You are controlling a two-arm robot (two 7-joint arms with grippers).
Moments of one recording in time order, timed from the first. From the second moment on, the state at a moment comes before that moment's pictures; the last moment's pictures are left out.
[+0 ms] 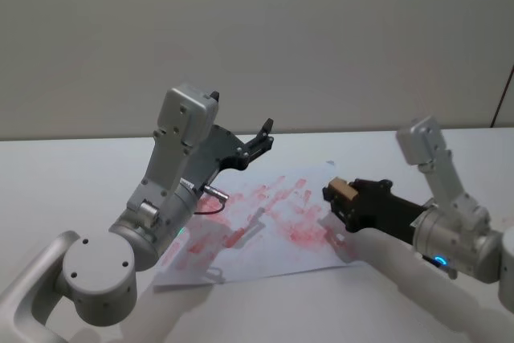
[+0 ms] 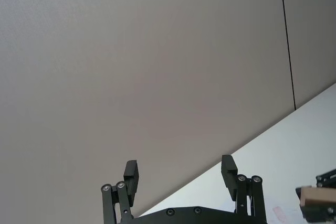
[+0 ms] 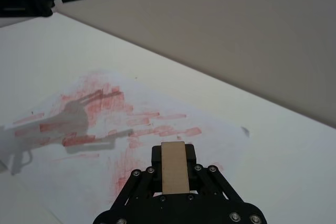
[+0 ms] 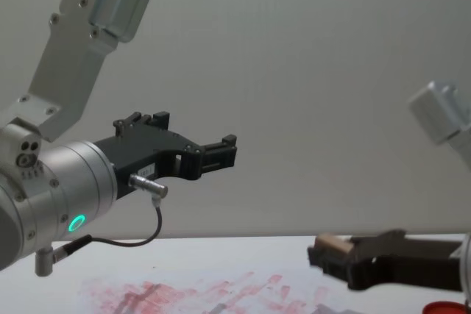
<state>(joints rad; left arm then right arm) -0.24 0.38 0.45 -1.63 -0.20 0.01 -0.01 0.27 0.24 -0.31 -1.38 0.16 0.20 0.55</state>
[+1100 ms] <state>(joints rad) -0.24 0.38 0.45 -1.63 -0.20 0.01 -0.01 0.34 0.20 -0.37 -1.24 0.06 0.23 0.62</state>
